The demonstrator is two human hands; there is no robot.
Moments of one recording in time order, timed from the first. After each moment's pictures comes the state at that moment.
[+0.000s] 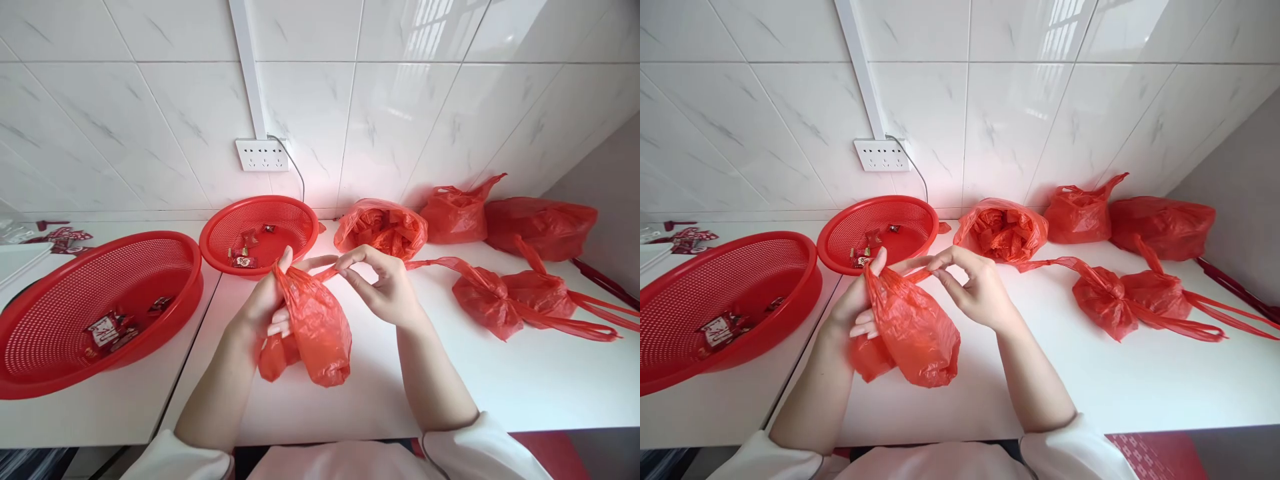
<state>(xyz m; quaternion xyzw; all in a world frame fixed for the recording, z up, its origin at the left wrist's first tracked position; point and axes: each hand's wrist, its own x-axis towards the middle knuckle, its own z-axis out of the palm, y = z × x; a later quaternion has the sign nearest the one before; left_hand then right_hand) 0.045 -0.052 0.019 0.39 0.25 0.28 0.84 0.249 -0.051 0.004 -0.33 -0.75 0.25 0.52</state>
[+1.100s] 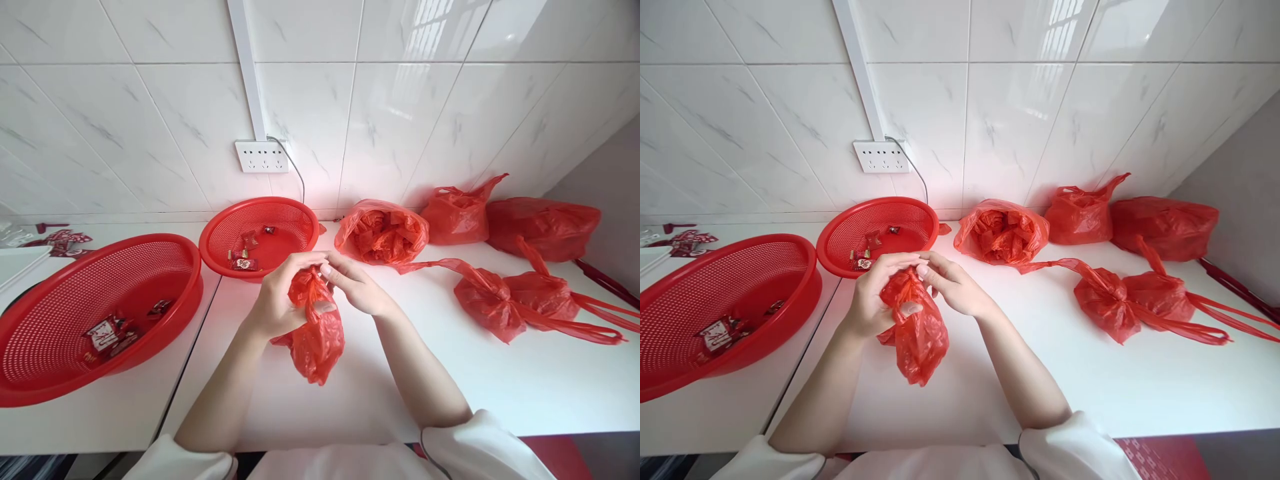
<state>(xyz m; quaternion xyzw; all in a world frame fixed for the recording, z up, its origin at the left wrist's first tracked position) 0.047 -0.033 -0.009 0.80 0.25 0.48 0.26 0.225 -0.021 -0.018 -0.28 -0.67 0.55 0.42</state>
